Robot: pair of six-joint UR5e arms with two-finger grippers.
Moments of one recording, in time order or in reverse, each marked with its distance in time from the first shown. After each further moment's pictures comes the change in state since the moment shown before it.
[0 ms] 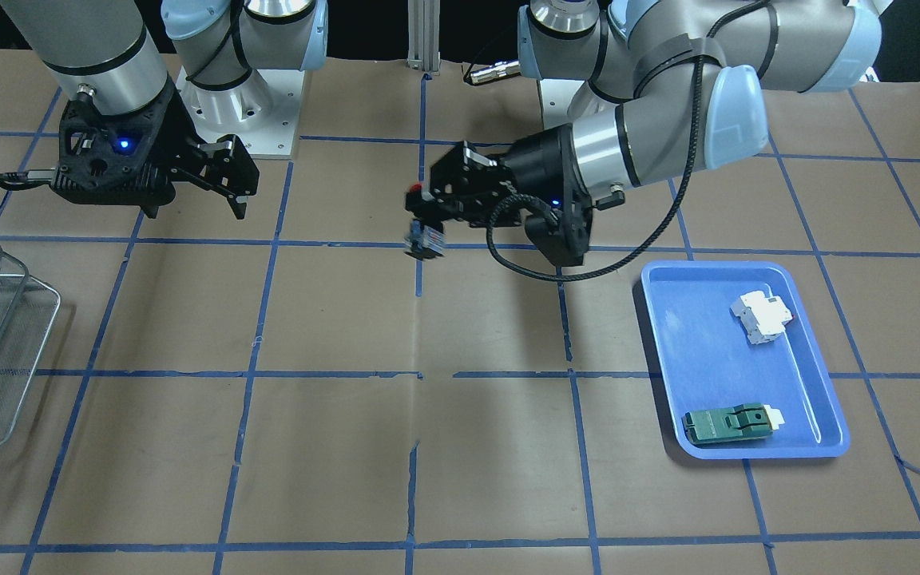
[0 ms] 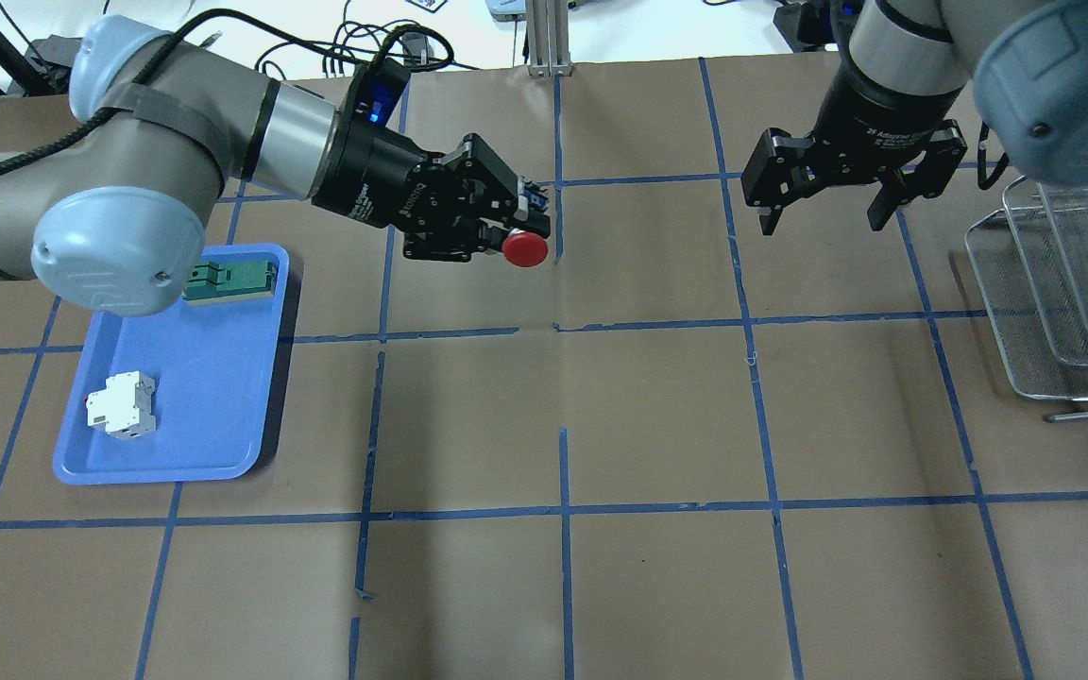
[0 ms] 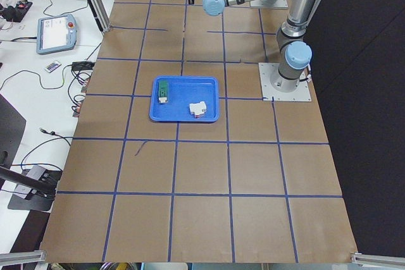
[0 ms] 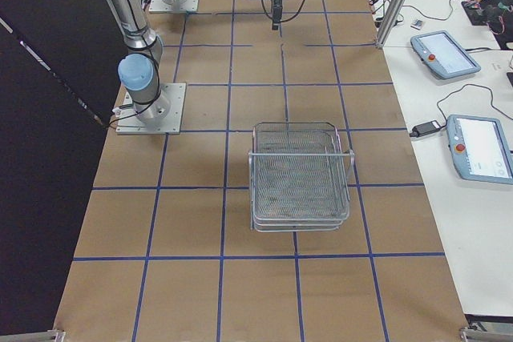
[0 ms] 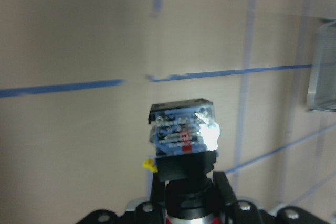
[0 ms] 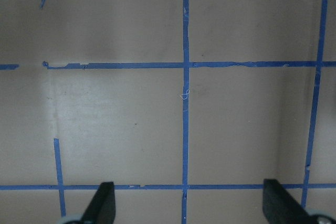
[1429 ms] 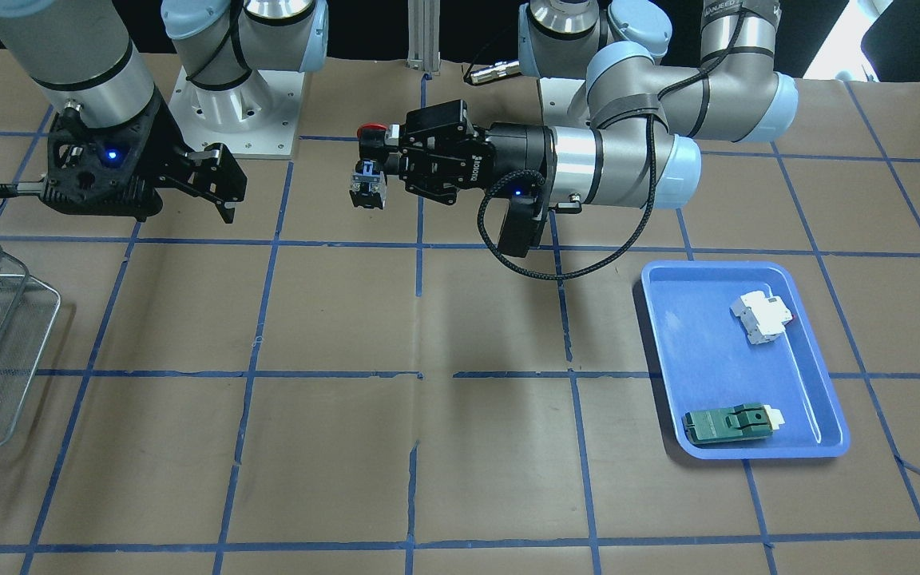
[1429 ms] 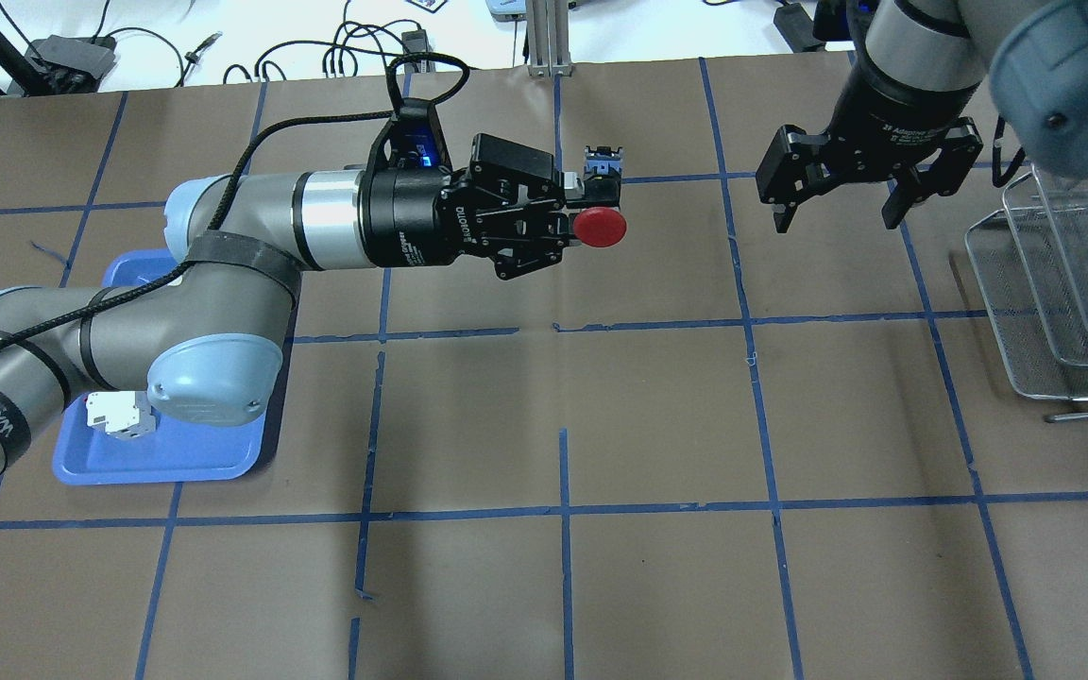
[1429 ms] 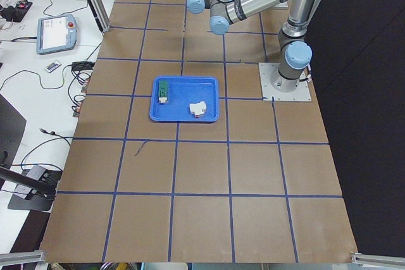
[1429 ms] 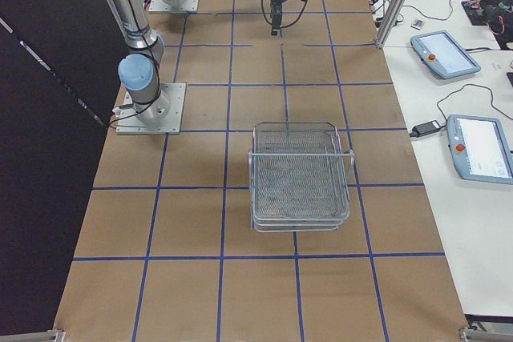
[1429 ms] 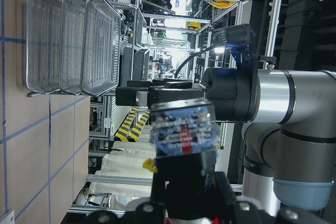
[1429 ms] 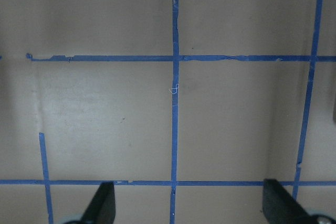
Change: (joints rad) left arm -0.012 -0.033 -0.217 0.327 -0.500 -0.025; right arm -0.041 0.005 0.026 0.003 -0.002 -0.088
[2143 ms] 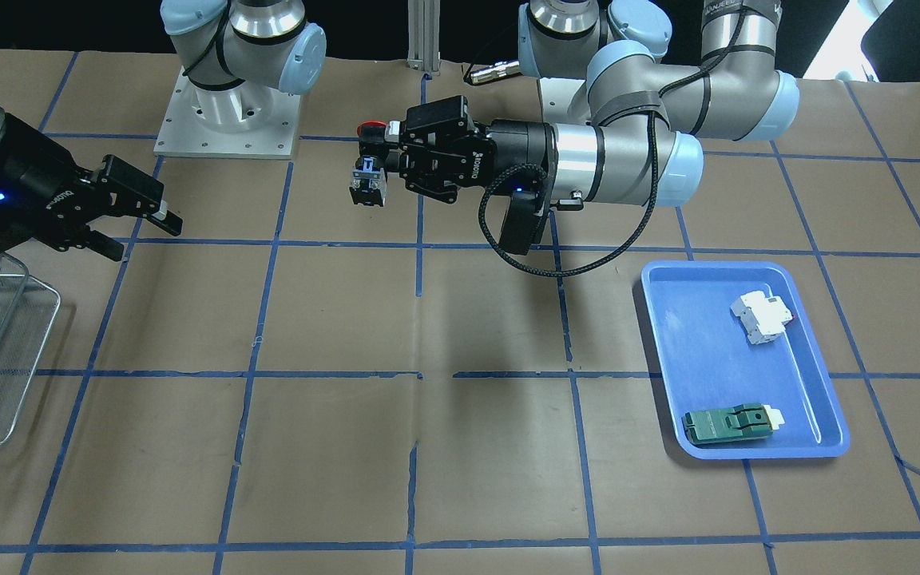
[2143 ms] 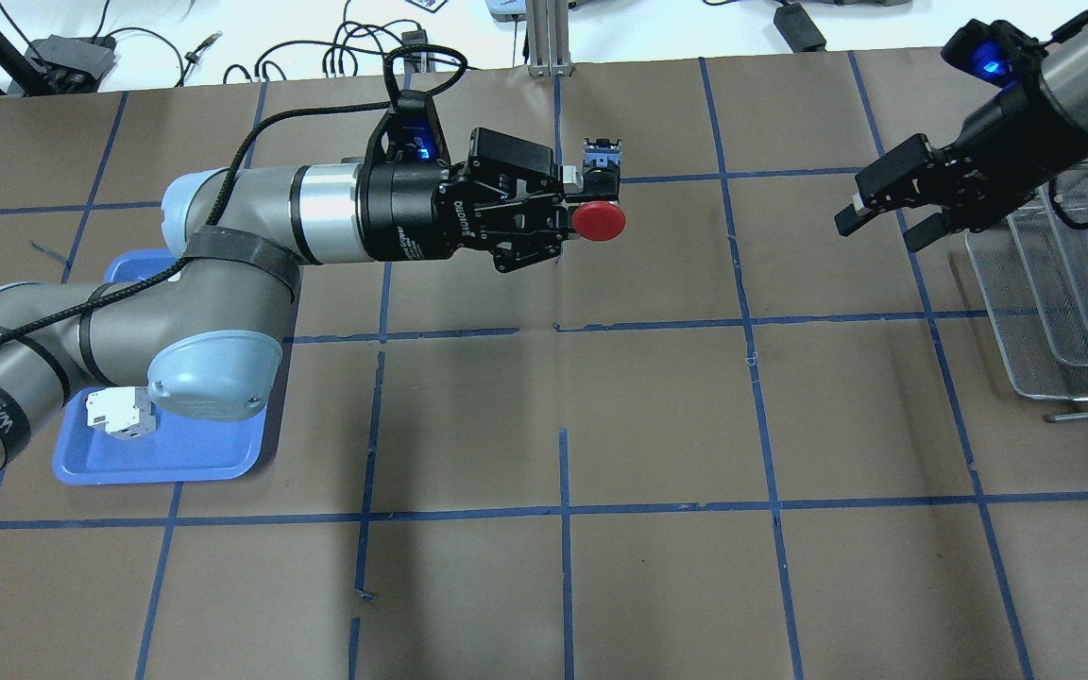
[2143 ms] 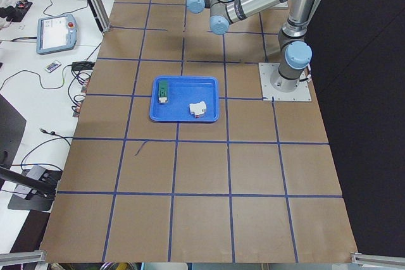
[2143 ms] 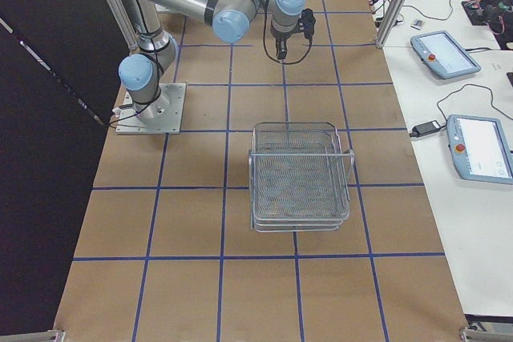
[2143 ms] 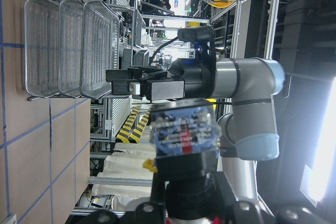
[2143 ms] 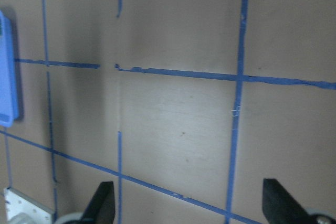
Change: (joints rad) left arm 0.001 0.004 0.000 0.011 0.000 -0.001; right arm -0.349 -0.001 0.133 0.061 0.533 -0.419
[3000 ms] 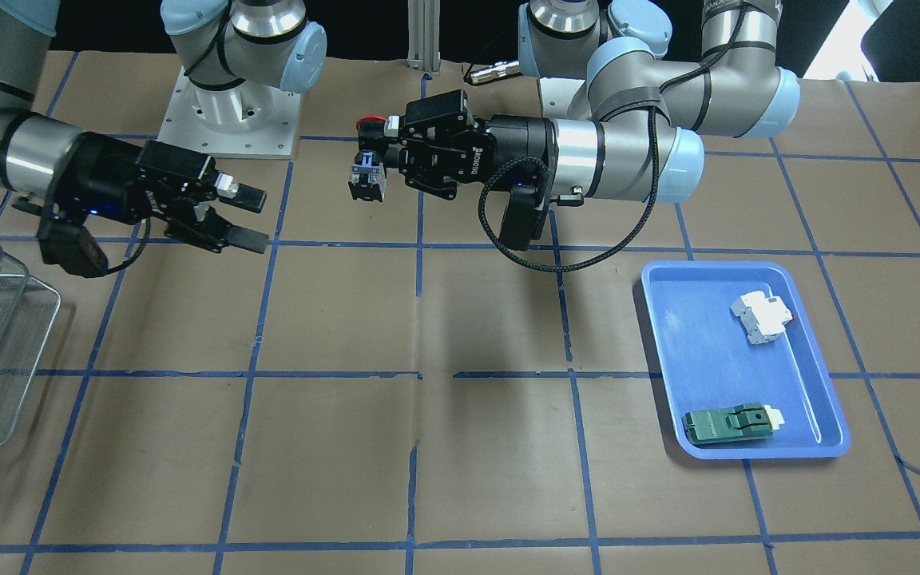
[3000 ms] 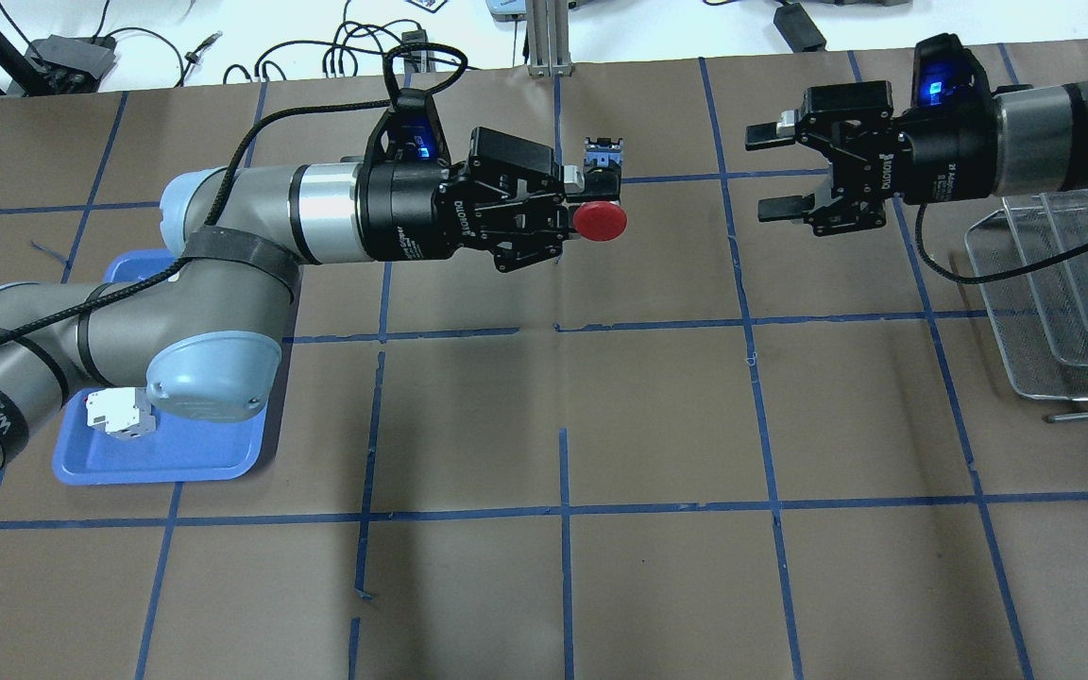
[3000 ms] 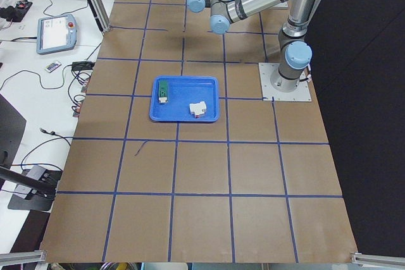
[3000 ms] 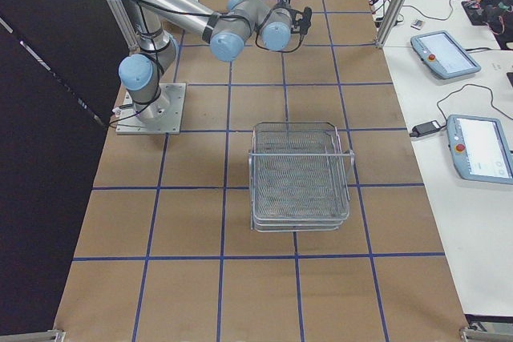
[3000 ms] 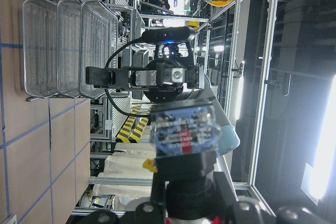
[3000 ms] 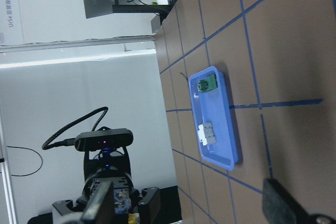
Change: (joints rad) left arm -0.001 0.009 0.001 0.002 0.000 0.000; right arm 0.069 0.006 0.141 0.149 0.778 0.058
